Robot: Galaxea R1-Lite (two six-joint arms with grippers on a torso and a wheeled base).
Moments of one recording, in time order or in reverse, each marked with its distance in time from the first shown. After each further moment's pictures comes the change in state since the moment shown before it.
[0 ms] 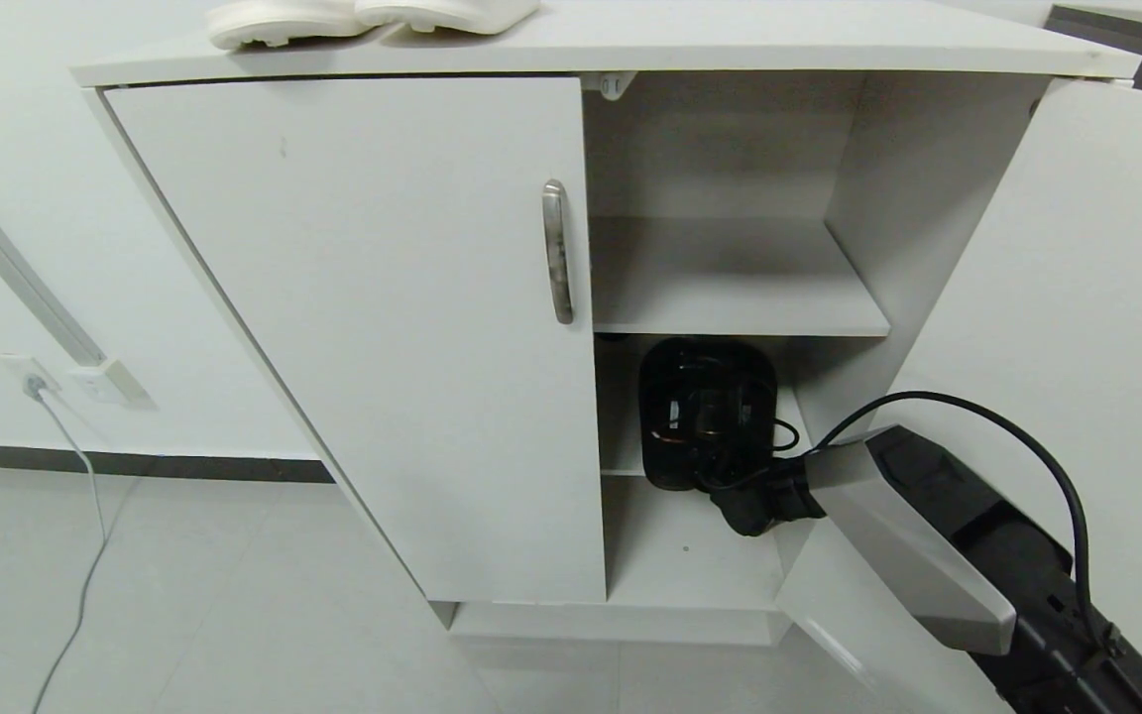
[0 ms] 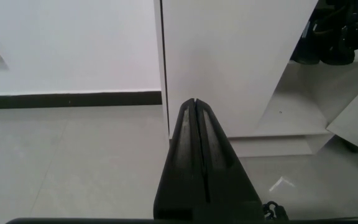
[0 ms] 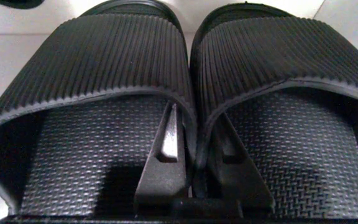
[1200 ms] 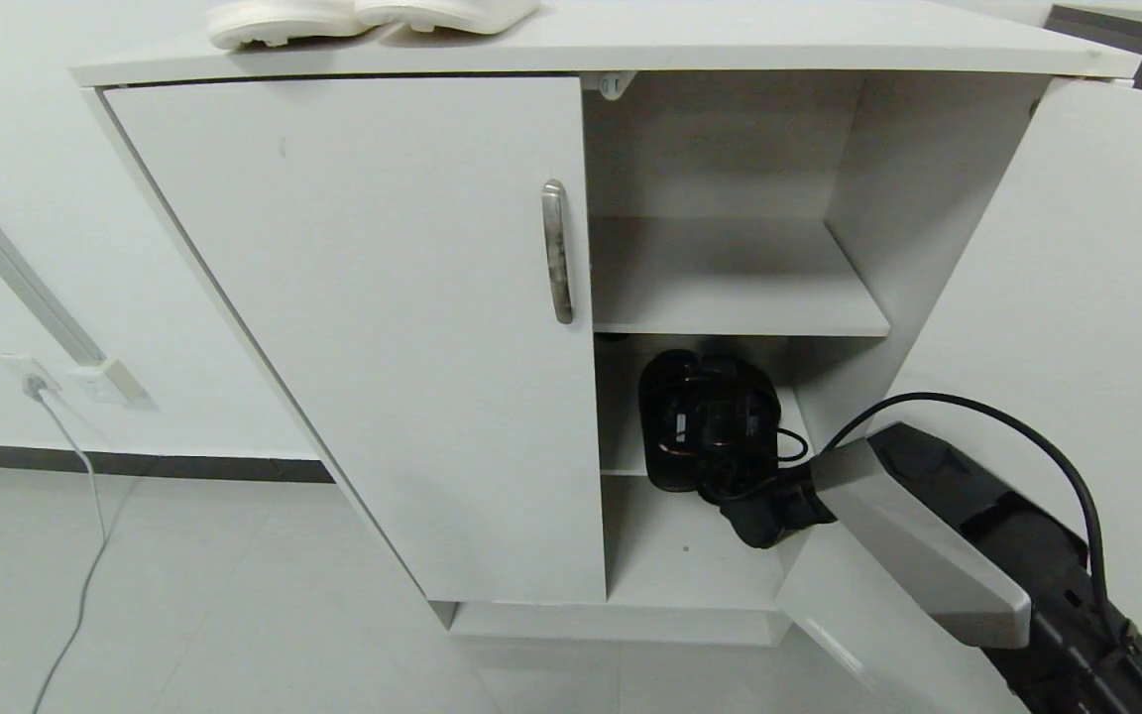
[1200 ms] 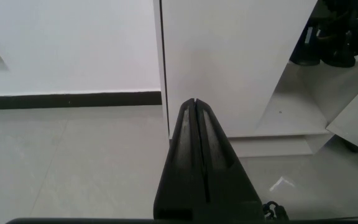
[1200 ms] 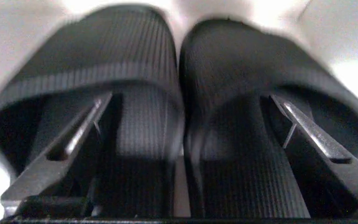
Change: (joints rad) left arm 0.000 0.000 0.000 0.000 0.000 0.001; right arm 0.002 -0.043 0.150 -0.061 0.015 -0.008
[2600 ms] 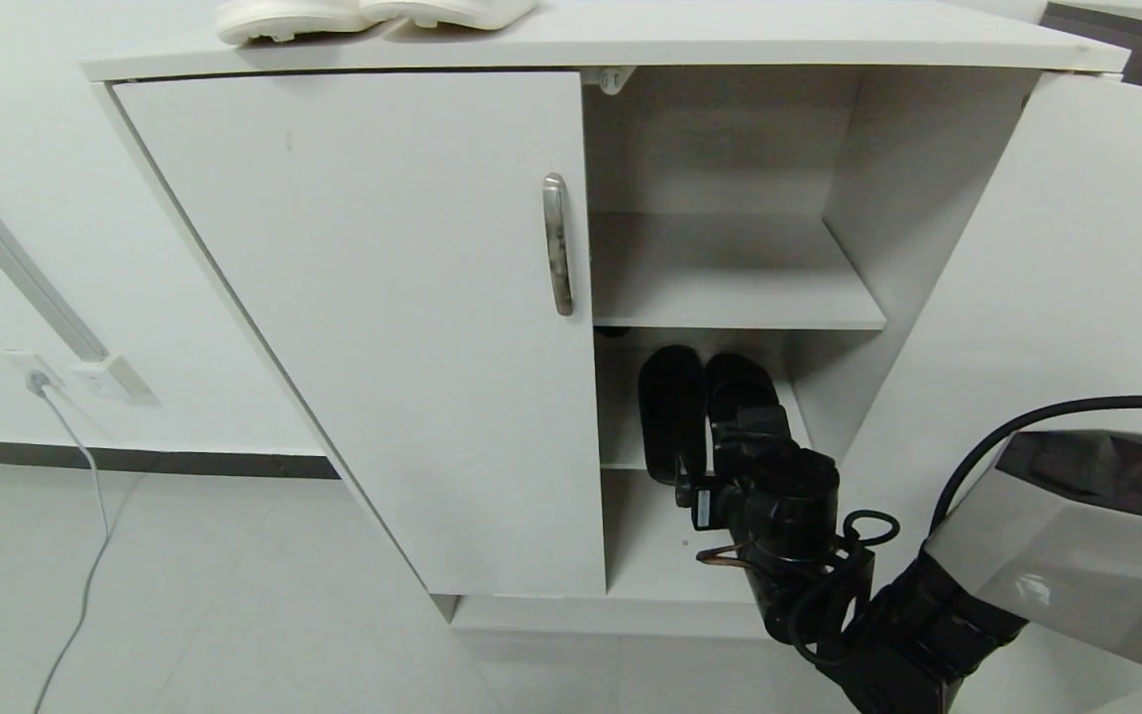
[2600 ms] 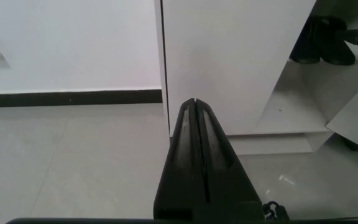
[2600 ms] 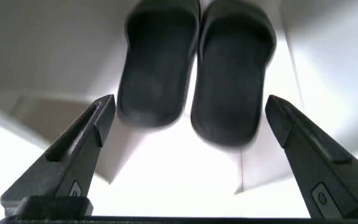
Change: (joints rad) left arm 0.000 0.000 0.000 0.000 -0.001 0.001; right arm 0.216 -0.477 0.963 -0.477 -0.031 0.009
